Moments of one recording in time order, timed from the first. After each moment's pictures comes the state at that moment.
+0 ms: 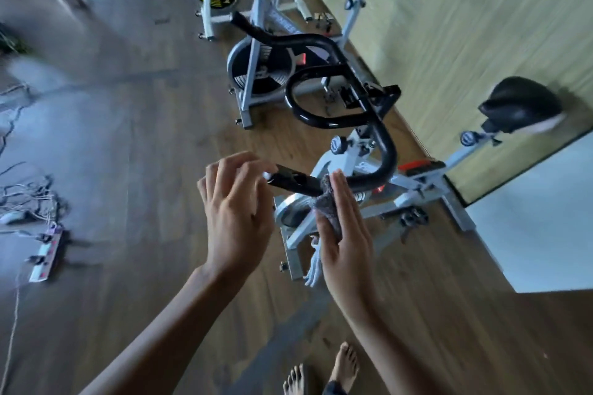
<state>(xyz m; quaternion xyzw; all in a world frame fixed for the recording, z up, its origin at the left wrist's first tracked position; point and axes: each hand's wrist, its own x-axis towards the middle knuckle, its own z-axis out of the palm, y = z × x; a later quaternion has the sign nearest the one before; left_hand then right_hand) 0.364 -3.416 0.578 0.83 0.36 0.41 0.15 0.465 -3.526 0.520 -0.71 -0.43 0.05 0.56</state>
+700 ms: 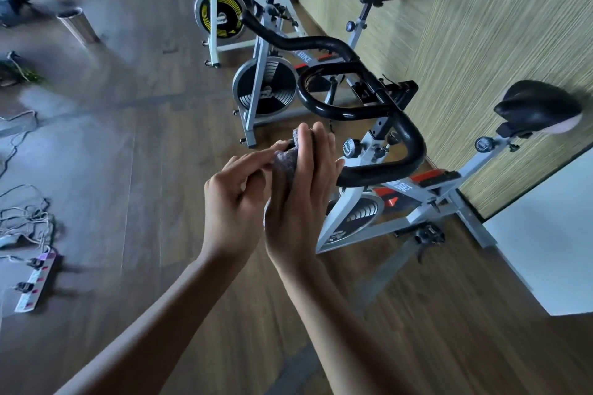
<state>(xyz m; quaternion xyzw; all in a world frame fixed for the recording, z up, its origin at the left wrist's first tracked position) 0.344 -3.390 0.539 0.74 0.31 0.43 0.42 0.409 -3.420 0.489 -0.70 -0.36 -0.14 0.60</state>
